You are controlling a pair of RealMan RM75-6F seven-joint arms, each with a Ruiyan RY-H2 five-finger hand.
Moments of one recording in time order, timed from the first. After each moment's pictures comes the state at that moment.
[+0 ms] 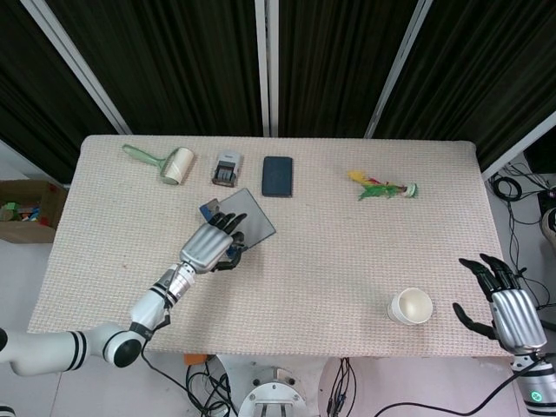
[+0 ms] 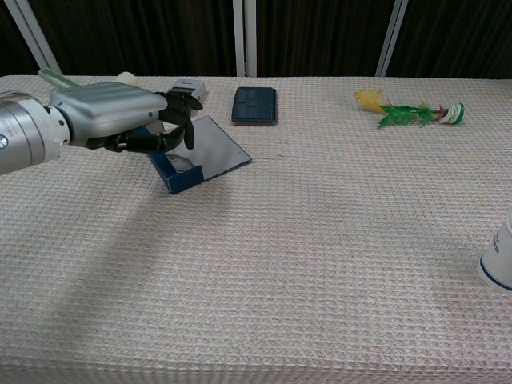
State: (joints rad) left arm -0.79 -1.50 -0.09 -1.59 1.12 0.95 0.51; right arm 0.05 -1.12 -0.02 -1.57 -1.68 1.58 0.23
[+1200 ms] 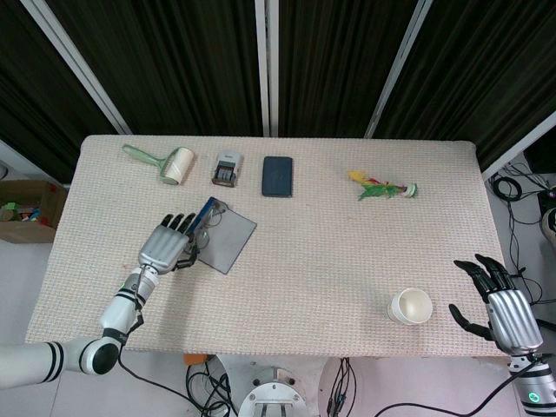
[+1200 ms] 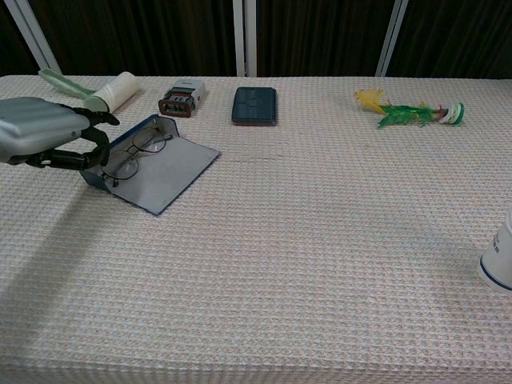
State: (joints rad) left arm -0.72 -1.42 -0.01 -1.59 0.95 1.03 0.69; right arm 0.05 -1.13 -0.02 -1.57 -1.70 1.58 0.22
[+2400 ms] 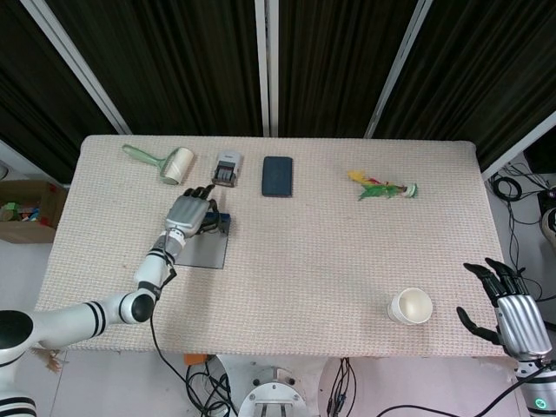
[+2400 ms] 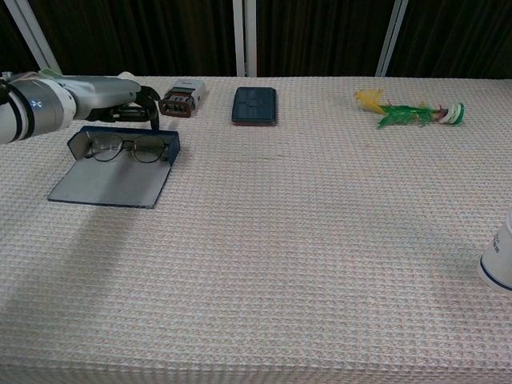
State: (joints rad) left arm -0.89 -1.56 -0.19 -1.32 0.76 0.77 0.50; right arm 0.03 -1.13 -0.03 -1.56 -1.68 1.60 0.24
